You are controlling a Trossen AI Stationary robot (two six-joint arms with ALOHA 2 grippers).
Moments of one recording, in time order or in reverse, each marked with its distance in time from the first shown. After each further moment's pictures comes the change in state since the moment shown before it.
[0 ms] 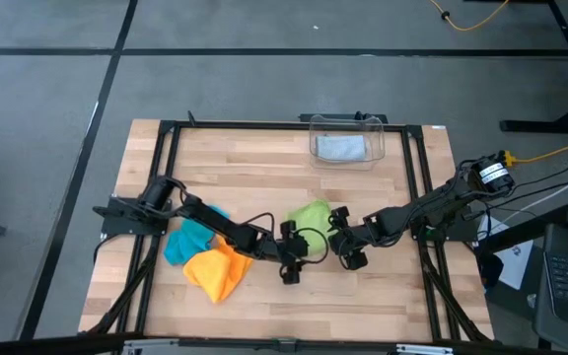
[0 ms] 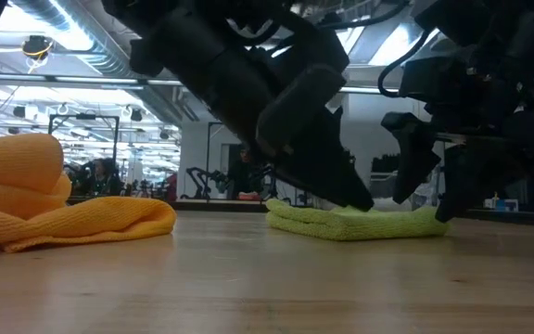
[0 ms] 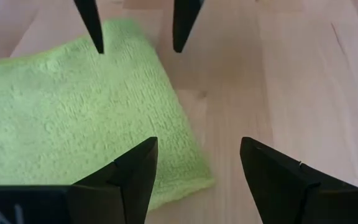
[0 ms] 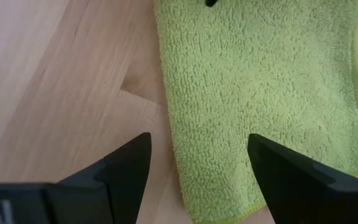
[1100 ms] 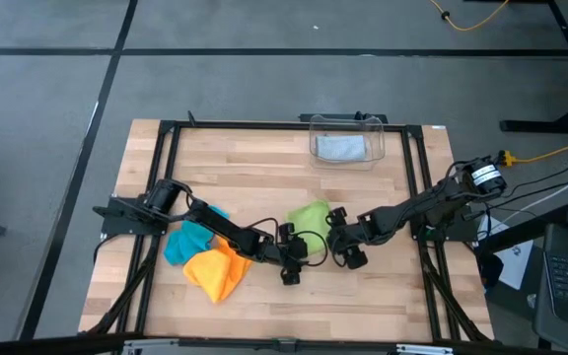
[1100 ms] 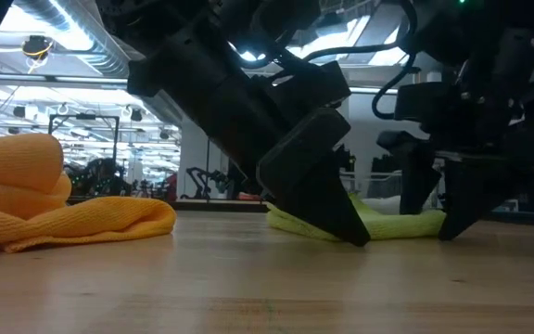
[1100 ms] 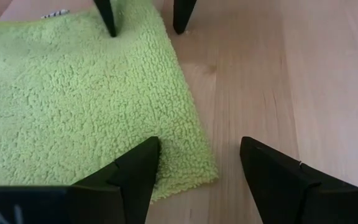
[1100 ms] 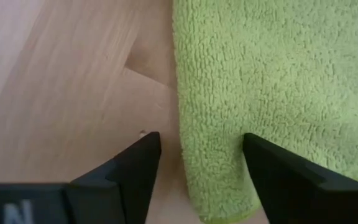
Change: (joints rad) left arm -0.001 0.067 0.005 -0.012 -0.025 -0.046; right arm -0.052 0.094 0.003 -0.029 -0.066 -0.045
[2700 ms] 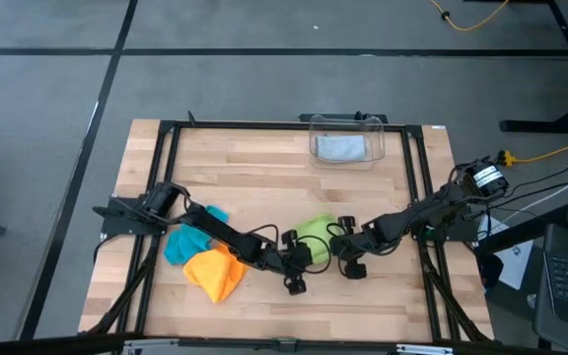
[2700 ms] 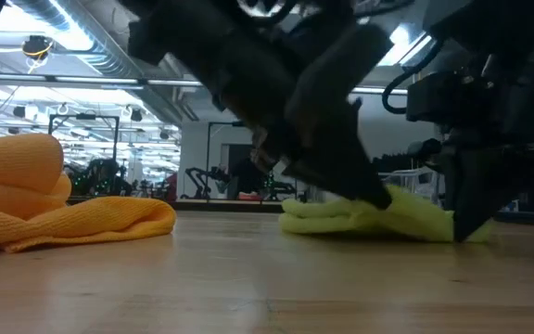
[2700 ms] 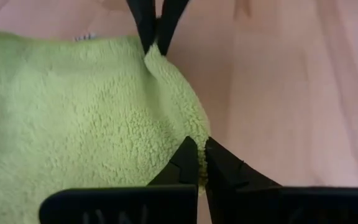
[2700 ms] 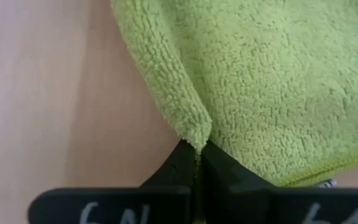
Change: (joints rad) left arm -0.057 -0.010 0.100 -0.036 -0.003 -0.127; right arm 0.113 -0.025 -0.003 0.006 -0.049 0.419
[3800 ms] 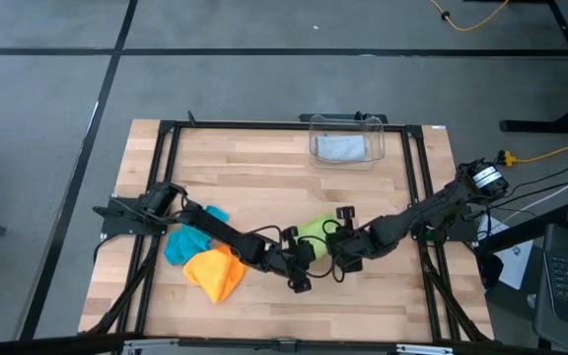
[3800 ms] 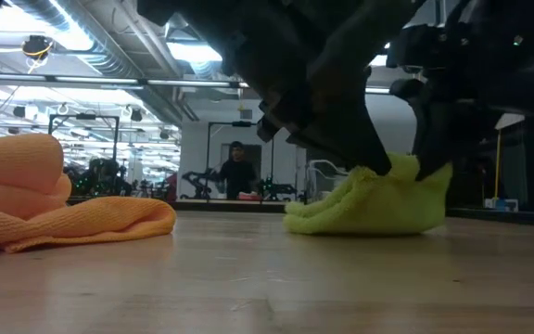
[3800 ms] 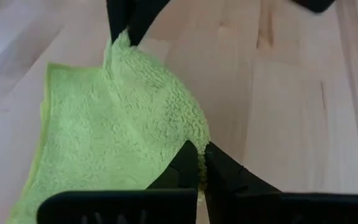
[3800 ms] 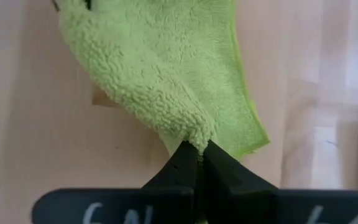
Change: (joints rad) left arm -0.002 -0.017 0.098 -0.162 -0.107 -0.022; right arm 0.026 0.000 0.242 -0.359 0.316 -0.070
